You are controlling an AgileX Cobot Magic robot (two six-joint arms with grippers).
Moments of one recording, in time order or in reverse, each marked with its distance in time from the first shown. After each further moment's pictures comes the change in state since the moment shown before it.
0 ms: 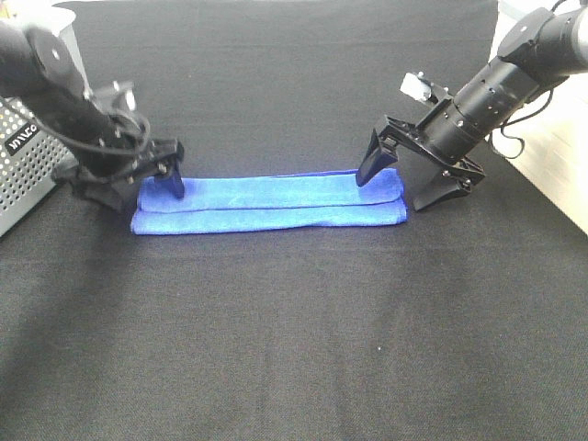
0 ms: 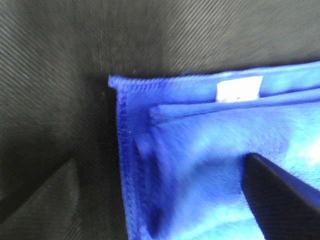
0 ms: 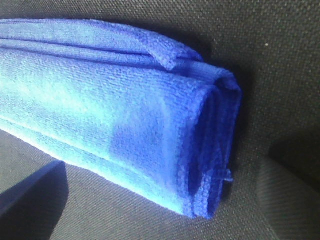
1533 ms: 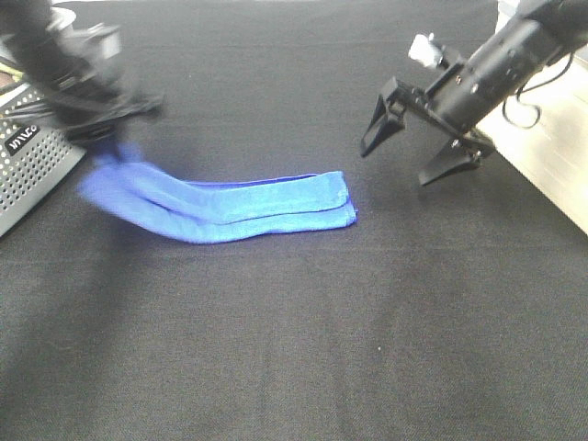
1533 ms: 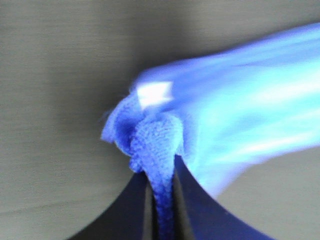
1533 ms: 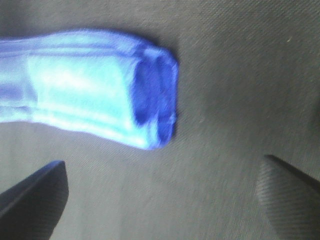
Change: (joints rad) left arm -0.097 -0.196 -0.094 0.140 0.287 -0.158; right arm 0.000 -0.119 0.000 -0.006 0.093 0.045
